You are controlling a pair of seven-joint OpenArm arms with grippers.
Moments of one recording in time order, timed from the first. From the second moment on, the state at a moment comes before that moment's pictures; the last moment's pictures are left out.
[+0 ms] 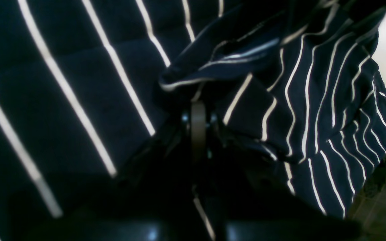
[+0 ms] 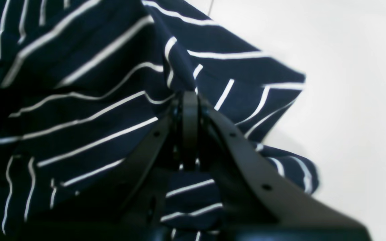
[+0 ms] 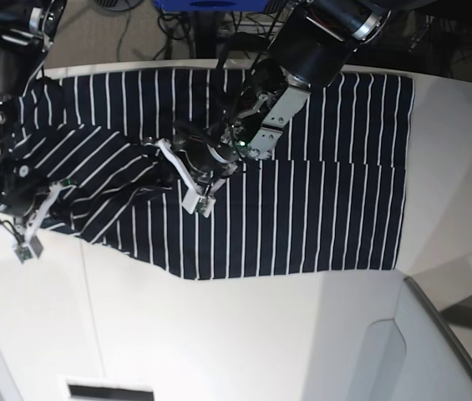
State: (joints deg) left arm -7.9 2.6 29.9 50.0 -27.6 -11.0 16.9; right arm 5.8 8.6 22.7 78.5 3.6 40.2 -52.2
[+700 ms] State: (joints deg) left arm -7.6 2.1 29.7 50.2 -28.1 -11.5 16.9; right arm -7.4 1.7 22.9 87.2 3.4 40.2 -61.6
